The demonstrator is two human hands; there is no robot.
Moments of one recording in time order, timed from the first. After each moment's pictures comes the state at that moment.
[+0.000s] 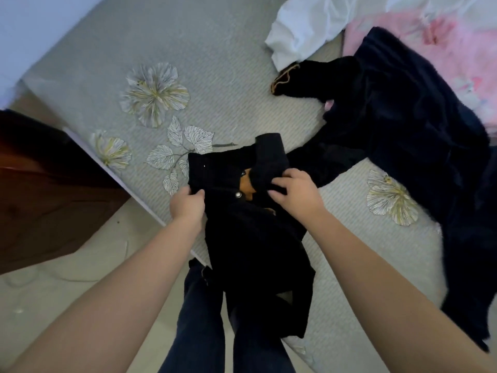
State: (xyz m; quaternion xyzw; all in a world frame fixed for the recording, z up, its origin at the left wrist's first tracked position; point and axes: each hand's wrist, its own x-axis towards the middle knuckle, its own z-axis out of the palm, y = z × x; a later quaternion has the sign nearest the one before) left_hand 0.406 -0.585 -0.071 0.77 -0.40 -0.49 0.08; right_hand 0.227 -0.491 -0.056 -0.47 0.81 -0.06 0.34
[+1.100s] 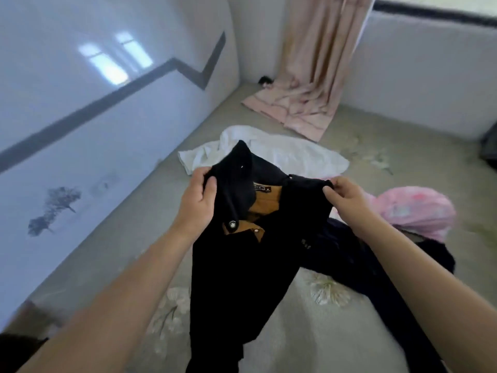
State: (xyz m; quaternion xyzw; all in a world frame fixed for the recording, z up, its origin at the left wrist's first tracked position) left_hand 0.271 -0.668 0.210 0.27 -0.78 -0.49 0.30; right_hand 0.099 -0.469 0.223 -0.21 0.83 -0.48 0.18
